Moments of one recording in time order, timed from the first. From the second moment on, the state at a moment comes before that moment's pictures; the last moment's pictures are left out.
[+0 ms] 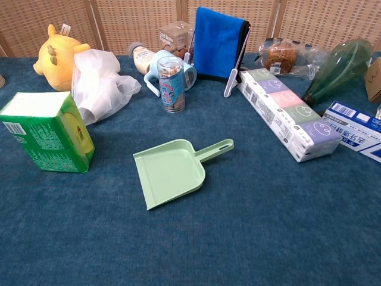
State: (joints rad) left arm -0.10 -1.06 0.03 -1.69 1.61 1.51 0.12; right arm 0.06 -1.09 0.09 -1.65 -1.45 1.49 -0.16
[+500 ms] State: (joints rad) left arm -0.15 -1.07 0.00 -1.70 1.60 1.45 0.12; right arm 0.07 -1.11 0.09 -1.63 -1.46 1.48 -0.14
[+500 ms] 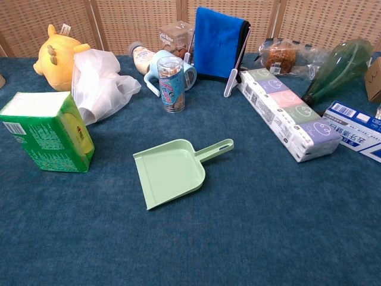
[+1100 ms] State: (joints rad) left arm -0.41 -1.28 -0.12 -1.79 1.35 1.12 0.44; right arm 0.07 -1.09 0.08 -1.64 -1.44 1.46 -0.11
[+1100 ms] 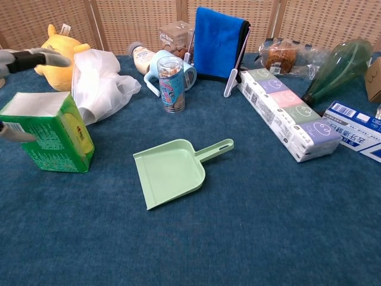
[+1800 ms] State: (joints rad) left arm -0.46 -1.36 -0.13 -1.78 1.26 1.16 0.57; right arm 0.08 -1.07 0.07 -1.66 -1.43 1.41 -0.08
